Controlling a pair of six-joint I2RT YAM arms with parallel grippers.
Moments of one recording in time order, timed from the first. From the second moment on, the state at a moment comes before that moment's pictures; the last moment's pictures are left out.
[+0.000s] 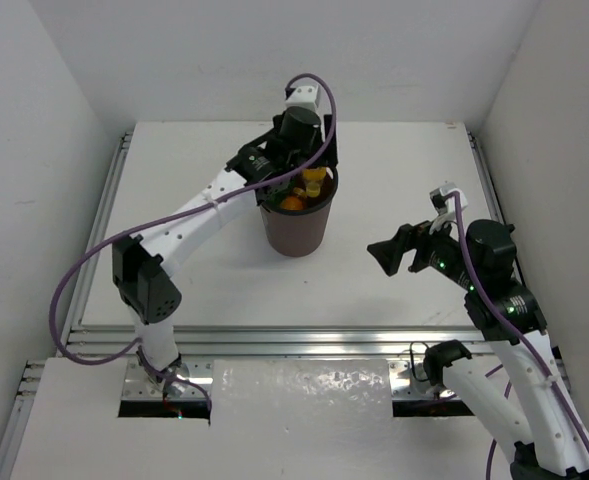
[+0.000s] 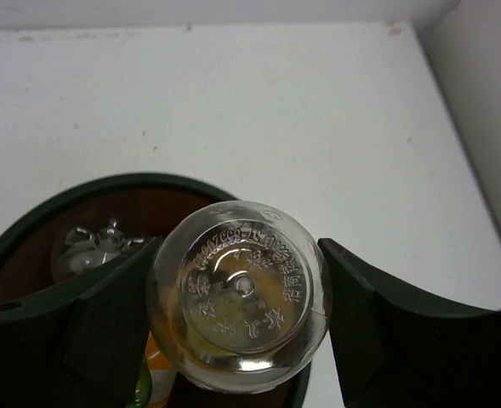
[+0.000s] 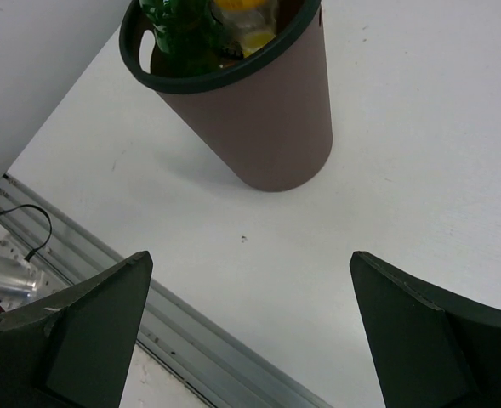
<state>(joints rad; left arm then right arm) -0.71 1.80 1.88 -0.46 -0.39 -0.42 0.28 0.63 0.84 -0.52 -0.34 0.21</state>
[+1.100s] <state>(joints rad) -0.38 0.85 1.01 -0.74 -0.66 -0.54 0.29 0.48 0.91 -0.77 0.14 0.16</state>
